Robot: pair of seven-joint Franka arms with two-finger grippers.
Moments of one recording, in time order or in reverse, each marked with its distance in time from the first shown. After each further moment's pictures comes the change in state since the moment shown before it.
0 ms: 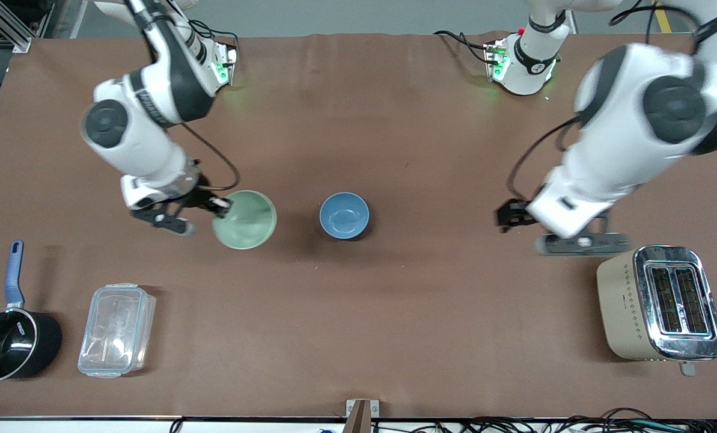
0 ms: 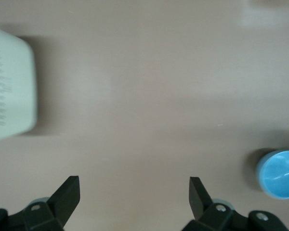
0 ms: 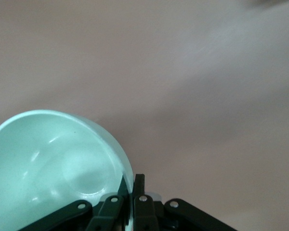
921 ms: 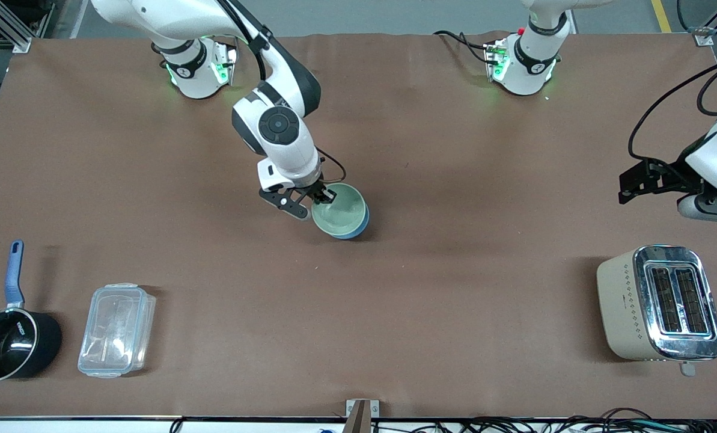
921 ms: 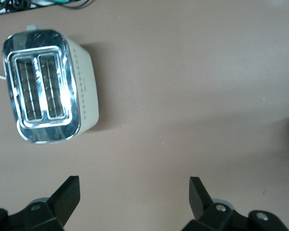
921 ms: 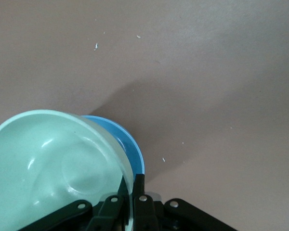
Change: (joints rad) left arm 0.134 -0.129 0.054 -0.010 0.000 -0.128 0.299; right arm 0.275 0.246 0.014 0.057 -0.130 0.155 0.472
